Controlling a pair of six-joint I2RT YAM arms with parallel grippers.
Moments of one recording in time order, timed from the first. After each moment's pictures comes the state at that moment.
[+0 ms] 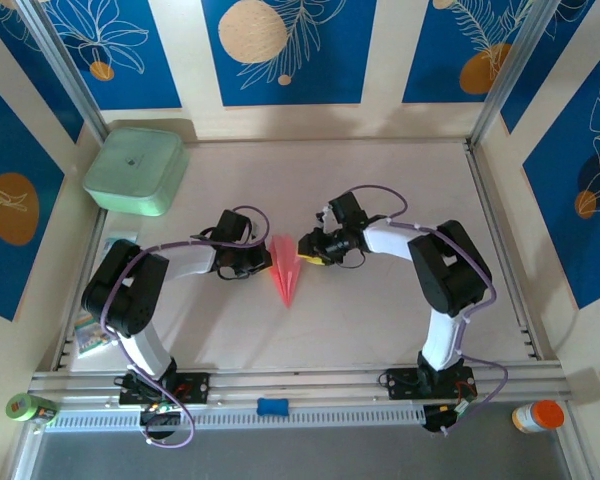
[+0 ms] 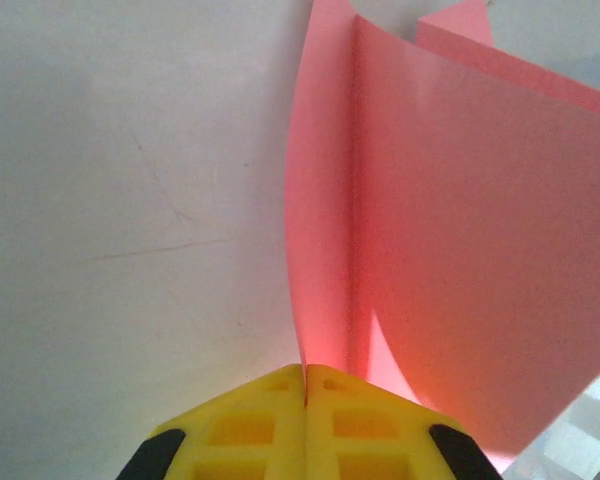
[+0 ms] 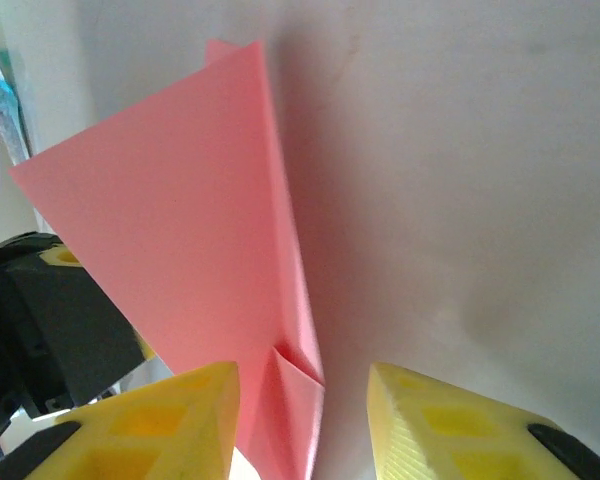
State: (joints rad) left arm -0.47 1.72 0.85 -0.13 0.42 -0.75; right arm 0.50 1.86 1.06 -0.22 -0.63 0.70
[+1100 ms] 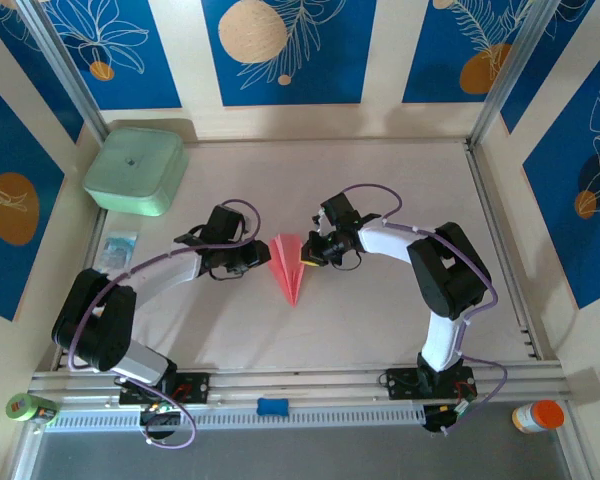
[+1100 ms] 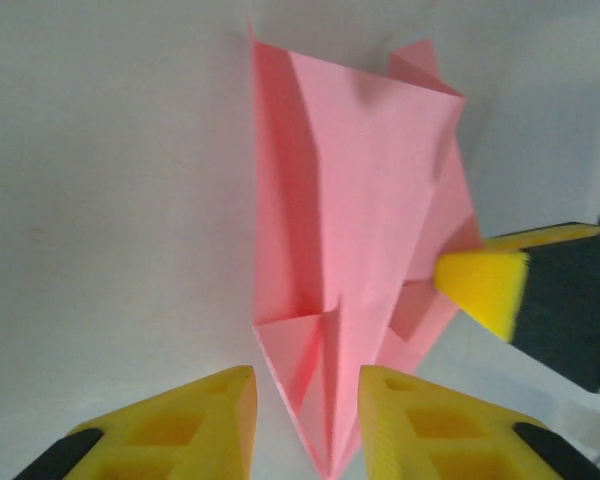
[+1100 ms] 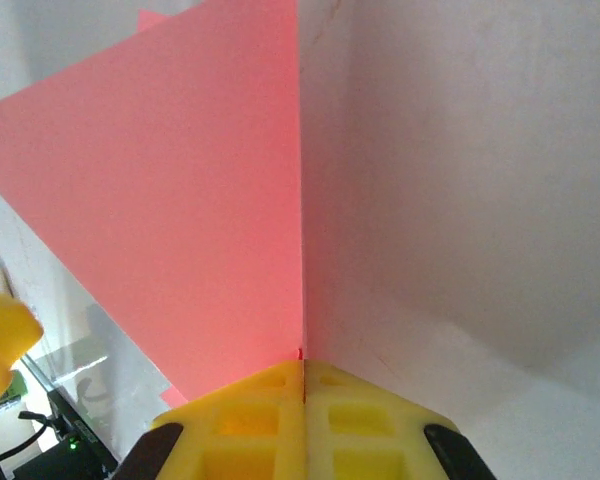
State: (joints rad) left arm -0.51 1.49 0.85 -0.30 0.34 -0.78; right arm 0.55 1.84 1.08 -0.34 -0.52 0.69
